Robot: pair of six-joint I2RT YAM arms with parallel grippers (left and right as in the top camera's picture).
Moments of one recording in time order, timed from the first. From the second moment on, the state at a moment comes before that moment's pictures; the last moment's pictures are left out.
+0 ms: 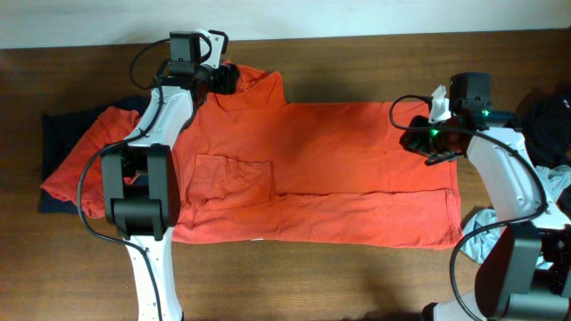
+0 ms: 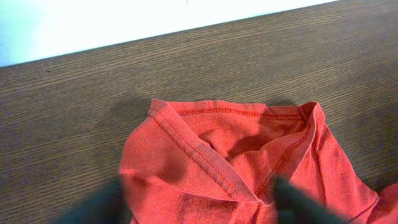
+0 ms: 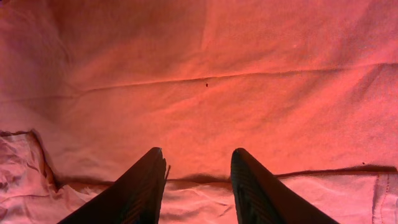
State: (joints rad) left arm -0.09 2.35 1.86 -0.28 0.25 0.10; right arm -0.12 1.69 1.29 -0.80 -0.28 0.21
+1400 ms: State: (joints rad) left arm -0.06 2.48 2.12 -0.46 0.28 0.10; right arm -0.12 1.69 1.29 -0.86 -0.28 0.21
